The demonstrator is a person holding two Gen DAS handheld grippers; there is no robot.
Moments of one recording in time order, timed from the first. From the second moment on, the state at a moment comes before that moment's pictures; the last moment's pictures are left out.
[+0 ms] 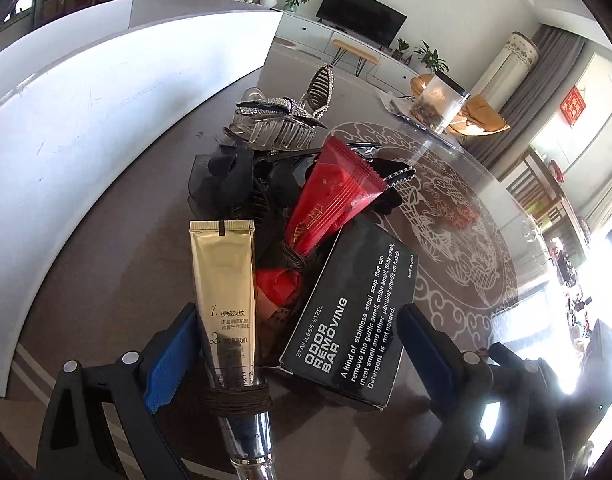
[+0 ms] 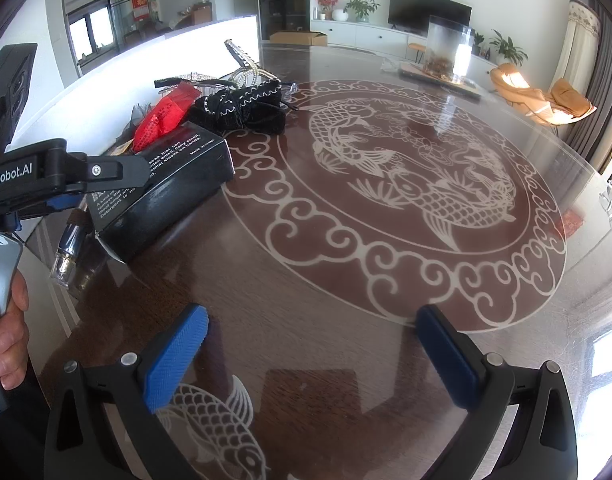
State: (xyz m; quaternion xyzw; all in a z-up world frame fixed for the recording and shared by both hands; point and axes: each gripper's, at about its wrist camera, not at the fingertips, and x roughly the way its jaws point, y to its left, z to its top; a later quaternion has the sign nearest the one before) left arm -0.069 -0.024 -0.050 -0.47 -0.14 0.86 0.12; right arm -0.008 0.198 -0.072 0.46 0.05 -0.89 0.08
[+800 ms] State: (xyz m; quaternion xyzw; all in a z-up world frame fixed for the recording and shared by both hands) left arm -0.051 -0.032 -0.054 -0.55 -0.03 0.83 0.13; right arm -0.009 0.198 -0.072 0.46 0.05 -0.89 0.08
